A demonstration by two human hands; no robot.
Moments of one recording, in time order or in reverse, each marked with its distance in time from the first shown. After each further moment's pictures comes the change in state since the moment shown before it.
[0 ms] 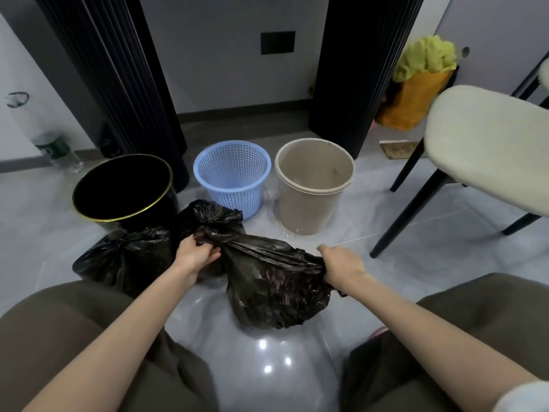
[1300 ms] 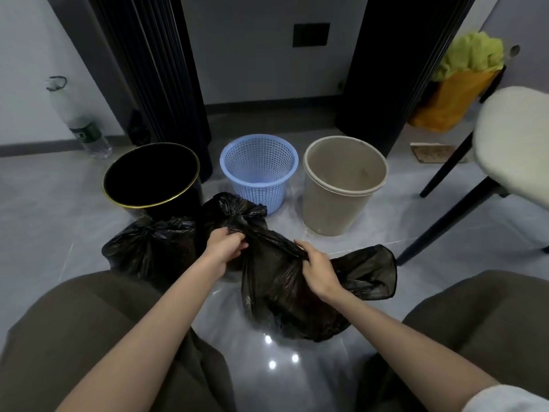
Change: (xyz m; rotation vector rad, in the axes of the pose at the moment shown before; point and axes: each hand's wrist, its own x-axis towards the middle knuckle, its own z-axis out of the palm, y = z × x) left_hand -0.005 0.013 0.003 0.082 -0.007 -0.063; right_hand 0.027 -0.080 0.032 0.921 0.120 -0.104
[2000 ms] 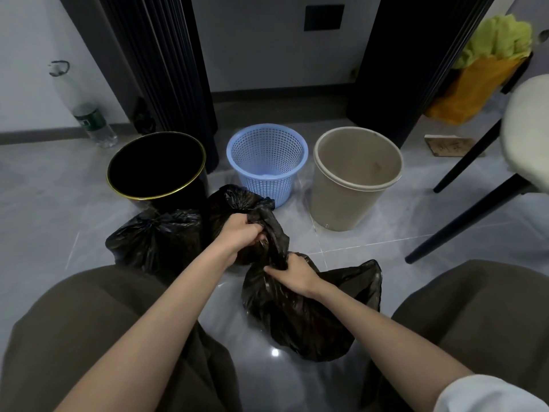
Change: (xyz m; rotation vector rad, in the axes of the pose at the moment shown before) left_hand -0.002 0.020 0.007 0.267 -0.124 0.112; right_hand 0.021 -0.010 0.045 -0.051 -0.335 0.043
